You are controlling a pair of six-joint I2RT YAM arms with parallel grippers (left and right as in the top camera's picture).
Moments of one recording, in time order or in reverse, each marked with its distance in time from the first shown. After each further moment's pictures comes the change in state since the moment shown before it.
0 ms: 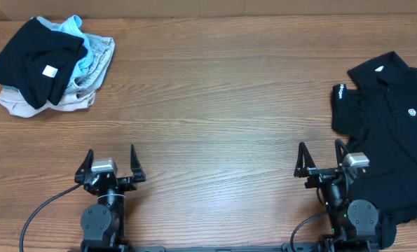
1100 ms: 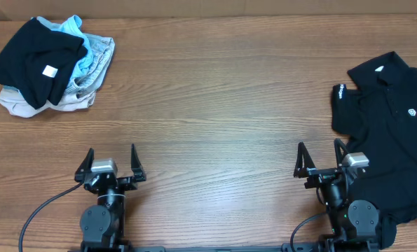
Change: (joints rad) left arm 0.000 0.000 0.000 0.059 0.028 0.000; right arm 0.000 0.000 0.000 0.015 -0.015 0.000
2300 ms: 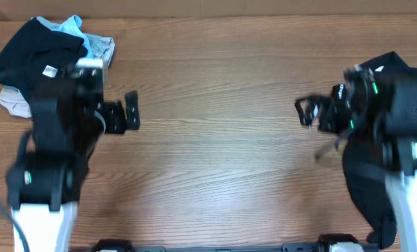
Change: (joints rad) left arm 0.000 1.115 1.387 -0.941 0.198 0.000; right arm 0.000 1.229 1.352 -1.049 -0.192 0.036
